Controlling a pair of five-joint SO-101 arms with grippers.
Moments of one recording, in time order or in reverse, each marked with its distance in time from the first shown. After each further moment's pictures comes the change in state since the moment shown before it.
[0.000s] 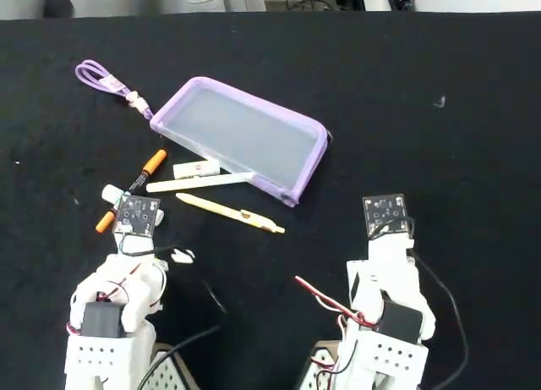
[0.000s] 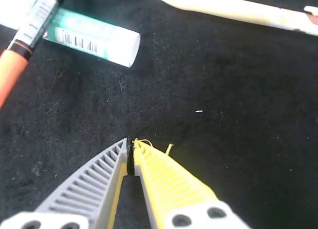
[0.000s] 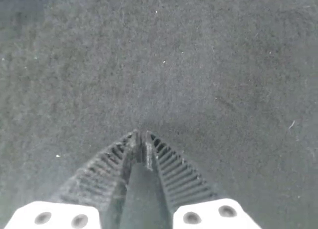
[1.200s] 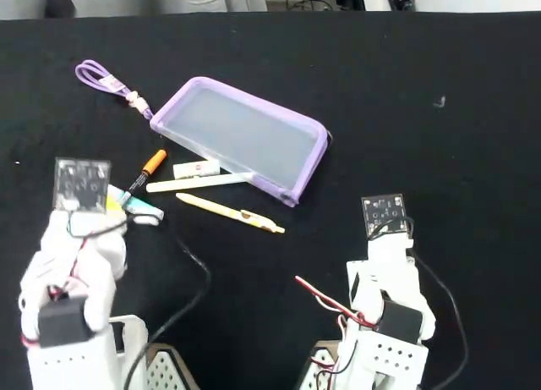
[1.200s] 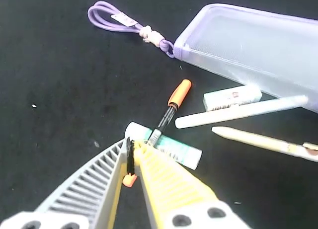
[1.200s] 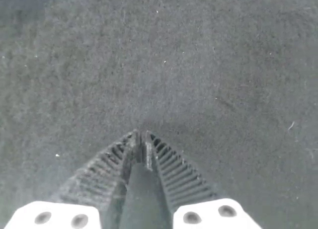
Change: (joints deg) left arm -12.1 17.3 -33.1 -6.7 -7.4; right arm 0.0 0.0 0.0 0.0 0.6
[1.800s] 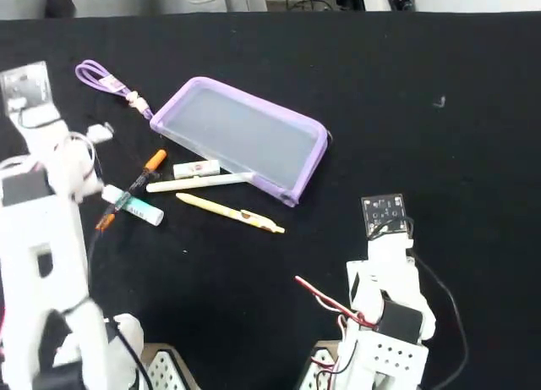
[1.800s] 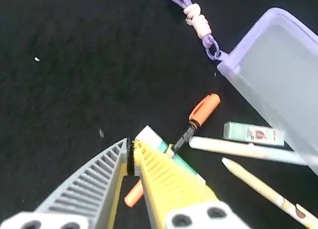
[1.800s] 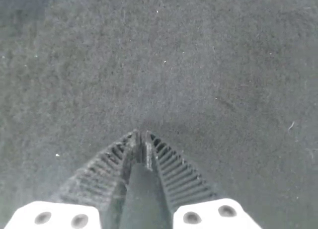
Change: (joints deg) left arm -6.8 53.3 -34.2 -1.0 14.3; right arm 0.0 0.0 0.0 0.0 0.0
